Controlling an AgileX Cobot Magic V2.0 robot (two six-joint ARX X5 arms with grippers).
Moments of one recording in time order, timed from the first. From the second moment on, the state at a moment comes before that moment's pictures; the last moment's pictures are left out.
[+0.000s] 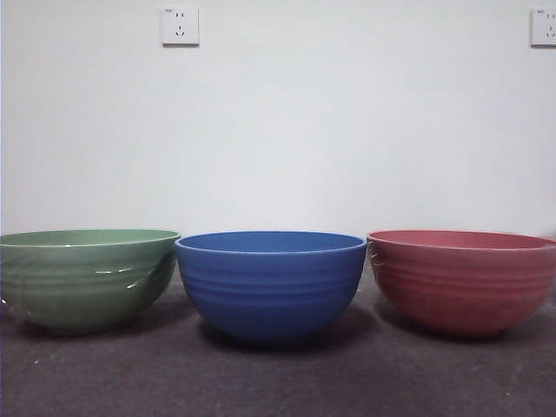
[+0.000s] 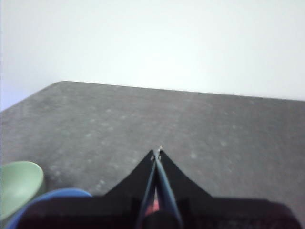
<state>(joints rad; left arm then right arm) -0.16 0.55 0.76 -0.52 0.13 -0.07 0.30 0.52 0.62 -0.24 -0.11 0.04</state>
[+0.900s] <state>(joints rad) -0.17 0.35 0.63 -0.61 0.11 -0.03 0.30 0.40 0.52 -0.43 -0.10 0.06</state>
